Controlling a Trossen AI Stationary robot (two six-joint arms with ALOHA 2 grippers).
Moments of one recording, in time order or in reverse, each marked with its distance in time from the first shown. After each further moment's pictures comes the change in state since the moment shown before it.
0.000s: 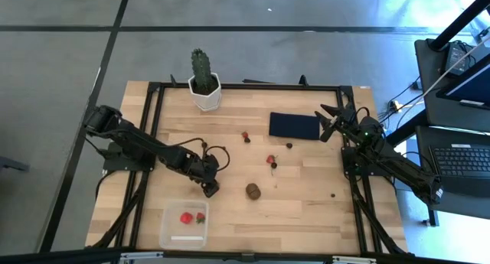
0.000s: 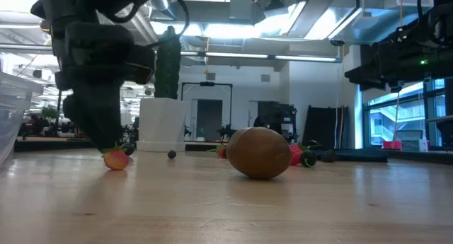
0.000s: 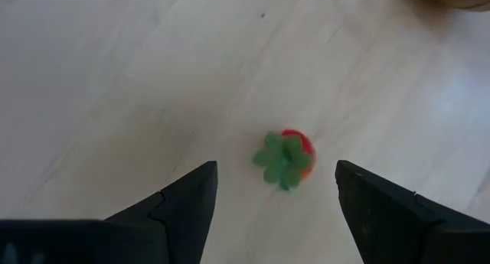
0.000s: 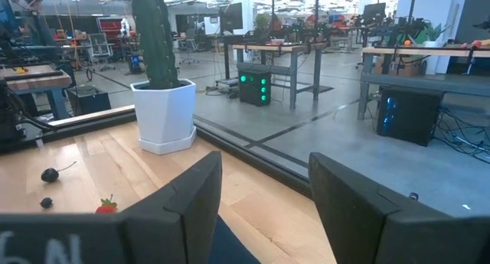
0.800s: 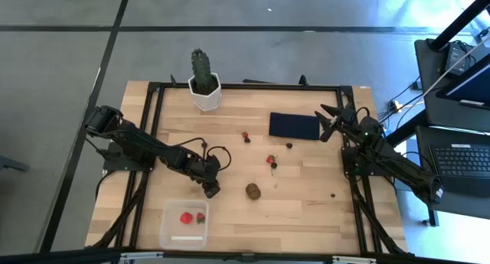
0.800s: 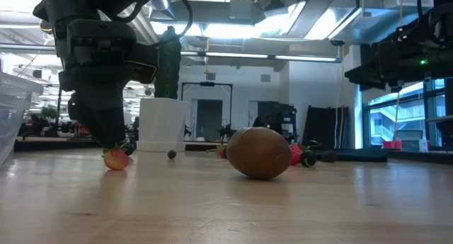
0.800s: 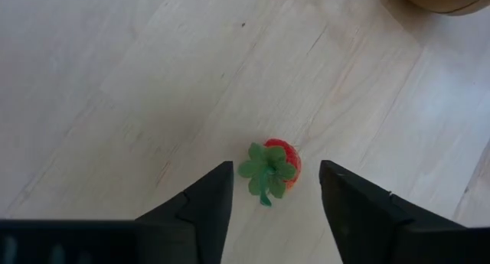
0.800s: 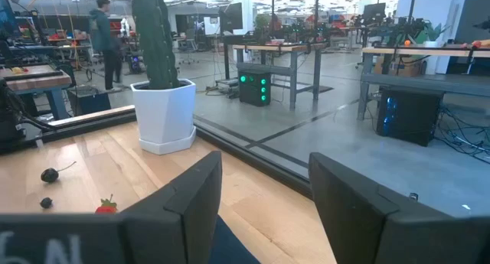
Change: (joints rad) left arm 0.003 0.009 0.000 0.038 0.011 0.032; right arm 0.000 0.000 0.000 0.000 0.000 0.000
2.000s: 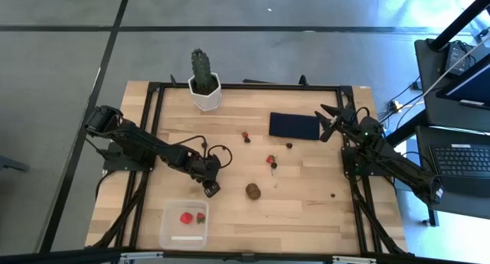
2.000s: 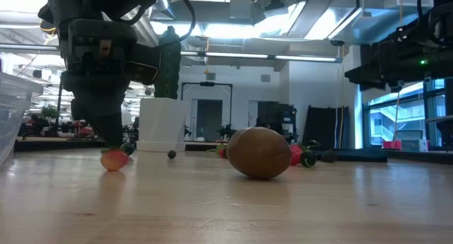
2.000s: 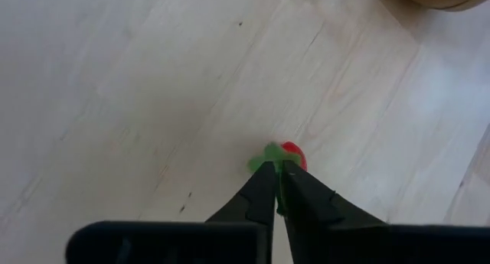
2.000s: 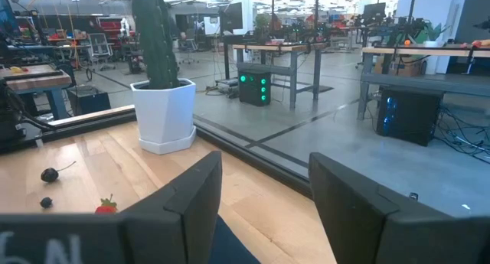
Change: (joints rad) left arm 0.023 0.000 0.001 -0.001 0.042 0.039; right arm 0.000 0.000 0.000 -0.001 0.000 0.000
